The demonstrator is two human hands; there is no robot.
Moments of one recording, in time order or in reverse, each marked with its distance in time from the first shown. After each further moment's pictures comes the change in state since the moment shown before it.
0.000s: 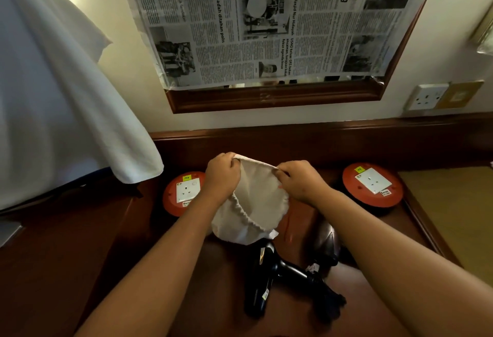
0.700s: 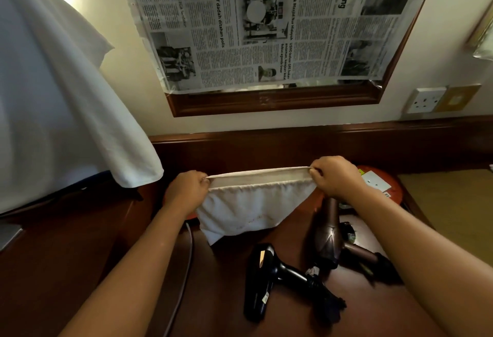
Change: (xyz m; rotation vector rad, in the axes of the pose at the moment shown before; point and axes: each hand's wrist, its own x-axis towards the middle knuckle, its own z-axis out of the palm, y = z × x) left_hand -0.008 -0.056 -0.041 0.377 -0.178 -0.122; right_hand -0.018 0.045 -0.044 -0.358 0.086 0.060
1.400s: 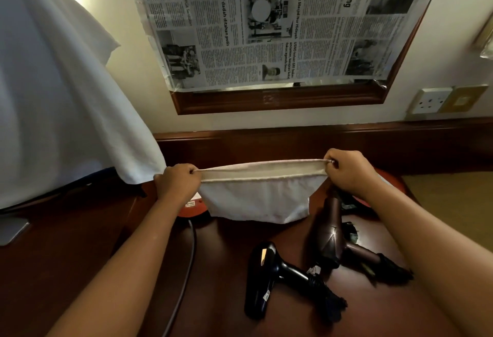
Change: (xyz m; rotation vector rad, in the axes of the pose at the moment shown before) left_hand -0.002 -0.006 -0.014 0.043 0.144 -0.182; right_hand -0.004 0.015 -0.012 0.247 0.048 0.140
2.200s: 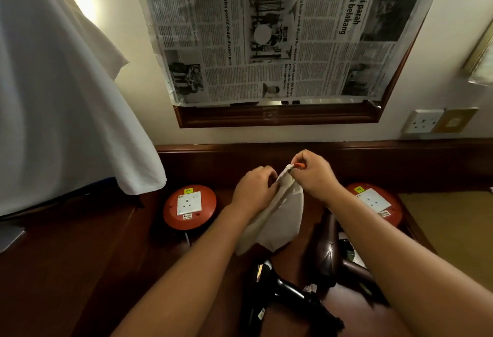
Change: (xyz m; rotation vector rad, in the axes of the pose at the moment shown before) left_hand -0.025 0.126 0.042 -0.282 -0.064 0.510; right_hand 0.013 -0.065 0.012 0.463 0.043 0.053
